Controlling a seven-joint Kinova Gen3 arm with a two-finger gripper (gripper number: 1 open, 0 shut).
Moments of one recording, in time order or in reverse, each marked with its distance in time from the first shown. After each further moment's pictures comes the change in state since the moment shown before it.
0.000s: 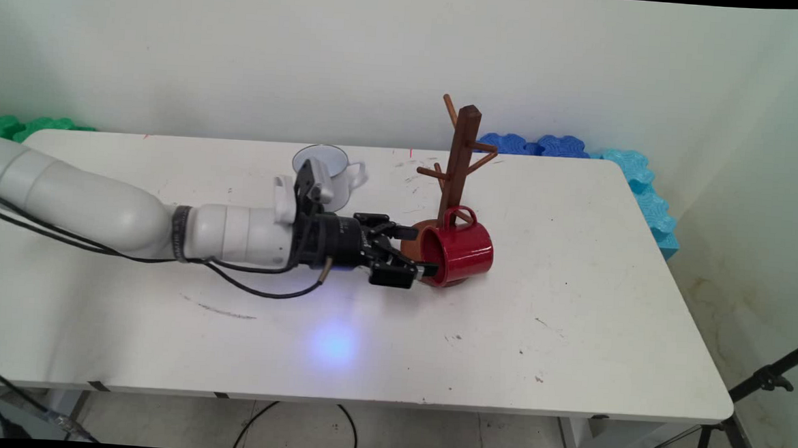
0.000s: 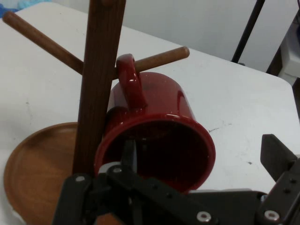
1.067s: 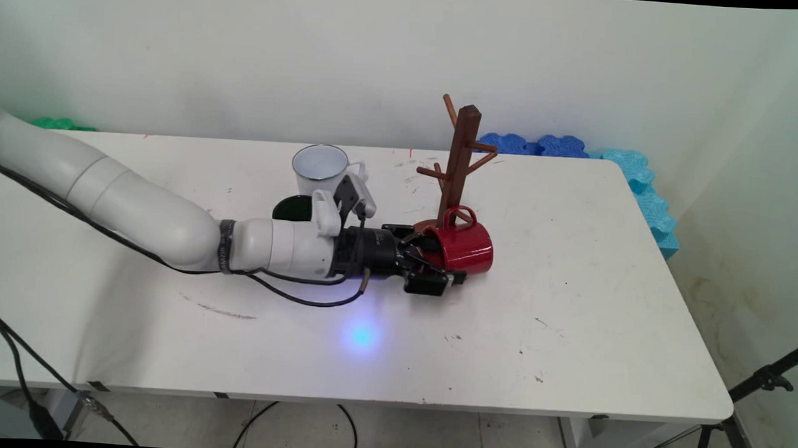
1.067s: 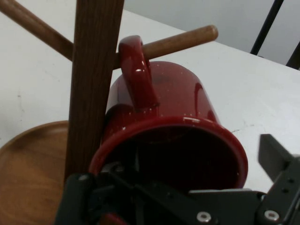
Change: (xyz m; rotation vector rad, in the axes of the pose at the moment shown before) arm -0.010 0.002 0.053 0.035 -0.019 -0.008
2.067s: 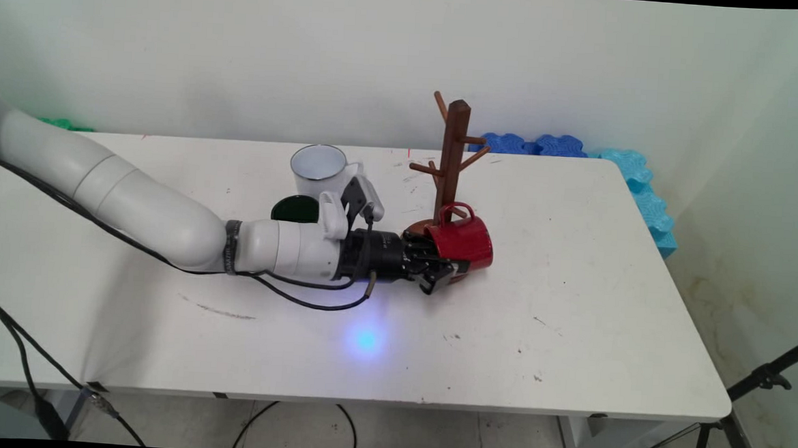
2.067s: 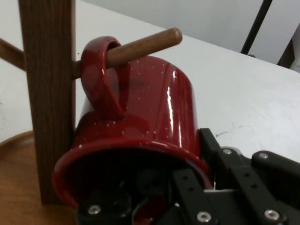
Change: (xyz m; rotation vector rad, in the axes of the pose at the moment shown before) arm 0.004 0.007 0.007 -0.014 -0.008 0.019
